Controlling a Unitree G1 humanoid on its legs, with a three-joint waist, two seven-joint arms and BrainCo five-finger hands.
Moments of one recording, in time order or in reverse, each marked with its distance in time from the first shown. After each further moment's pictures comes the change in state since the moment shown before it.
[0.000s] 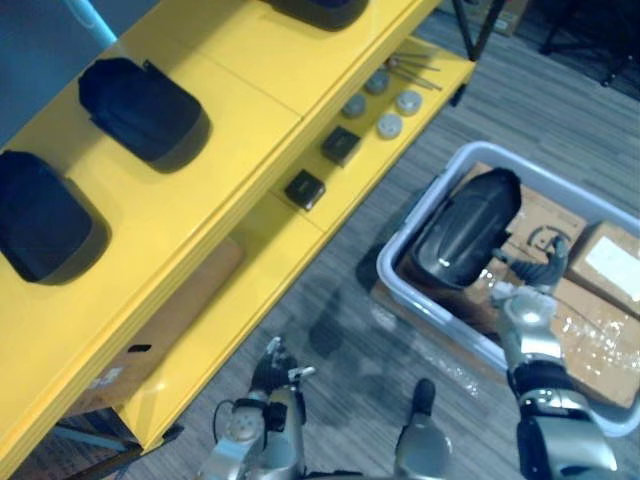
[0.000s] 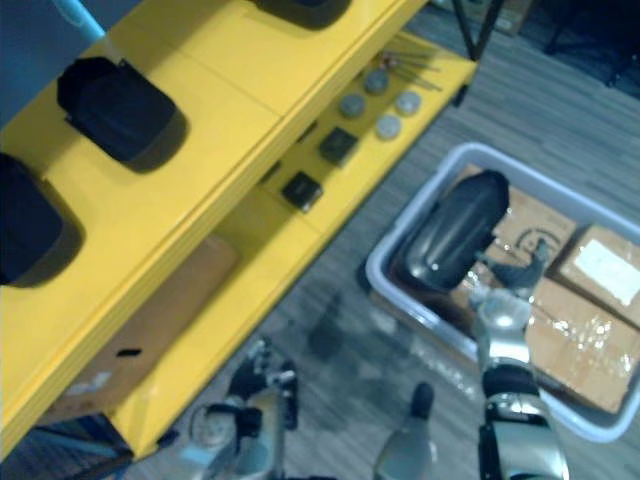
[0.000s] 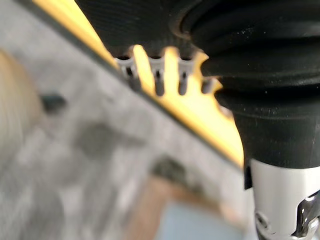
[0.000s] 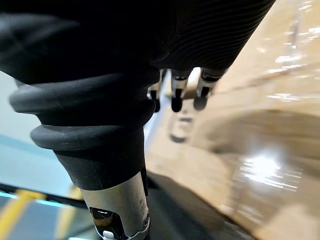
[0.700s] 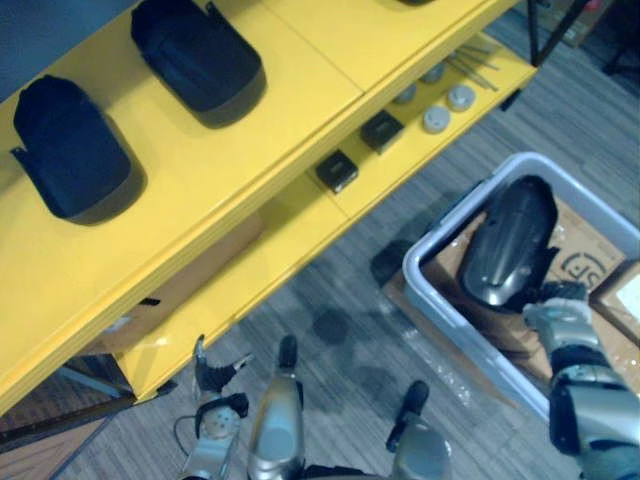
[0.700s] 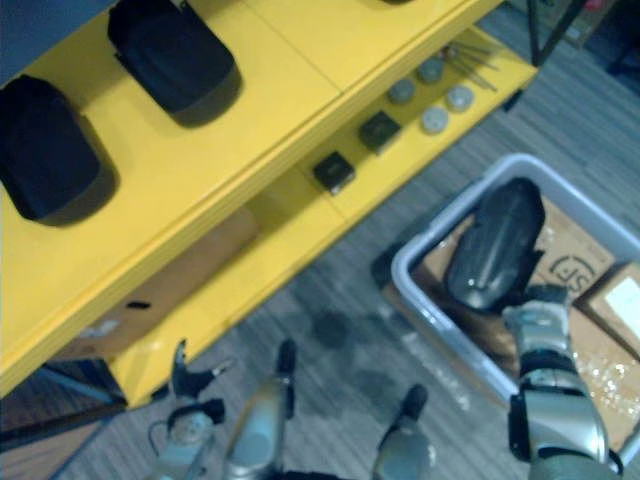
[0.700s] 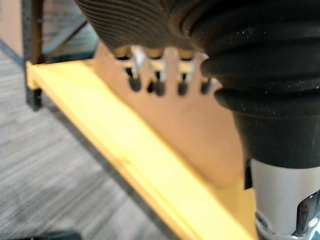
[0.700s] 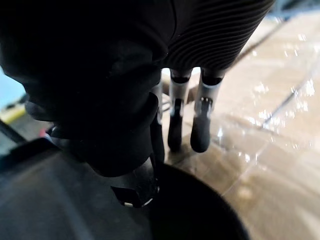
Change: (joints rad) left arm -0.034 0.001 0.156 0.085 0.104 -0.107 0.207; right arm -0.147 -0.212 -0.031 0.361 -0.286 0.280 0.199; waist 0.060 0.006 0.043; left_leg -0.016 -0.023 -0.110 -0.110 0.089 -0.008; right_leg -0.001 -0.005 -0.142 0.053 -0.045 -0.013
